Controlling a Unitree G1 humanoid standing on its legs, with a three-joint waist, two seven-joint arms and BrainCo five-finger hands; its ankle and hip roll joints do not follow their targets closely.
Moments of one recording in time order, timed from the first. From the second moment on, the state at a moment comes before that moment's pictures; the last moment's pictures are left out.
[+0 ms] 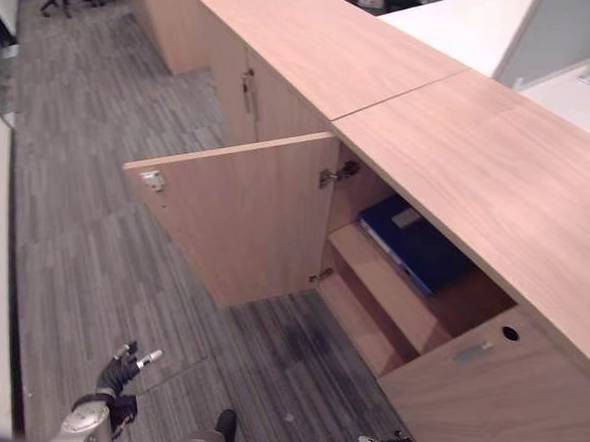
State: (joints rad) left arm 0.21 0.36 0.00 0.51 -0.32 -0.08 0.11; right arm -0.01 -0.30 0.15 1.27 0.09 0.02 -0.10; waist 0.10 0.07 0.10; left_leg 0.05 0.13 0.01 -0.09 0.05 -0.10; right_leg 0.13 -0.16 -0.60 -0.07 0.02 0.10
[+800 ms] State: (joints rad) left arm -0.24 0.55 -0.09 0.48 -0.11 -0.10 0.19; right arm 0.01 -0.28 0.14 1.22 0.06 0.03 -0.03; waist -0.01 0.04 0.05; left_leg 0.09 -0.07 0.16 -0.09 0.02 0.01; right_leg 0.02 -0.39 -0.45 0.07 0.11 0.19
